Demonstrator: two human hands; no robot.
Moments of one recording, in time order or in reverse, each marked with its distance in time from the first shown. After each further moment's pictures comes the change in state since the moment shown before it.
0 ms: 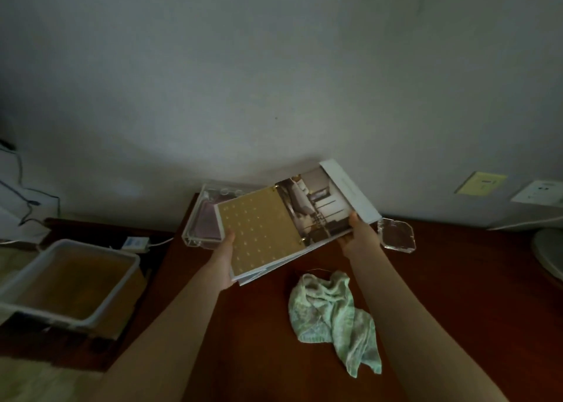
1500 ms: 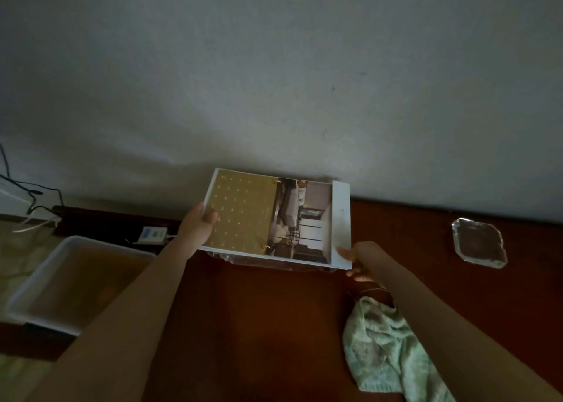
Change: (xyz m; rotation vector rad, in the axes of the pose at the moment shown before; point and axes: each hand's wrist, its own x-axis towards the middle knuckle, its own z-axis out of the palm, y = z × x) left_hand 0.162 0.101 -0.113 0.892 0.249 0.437; right_hand 0.102 0.097 0.056 -1.244 -0.255 0.192
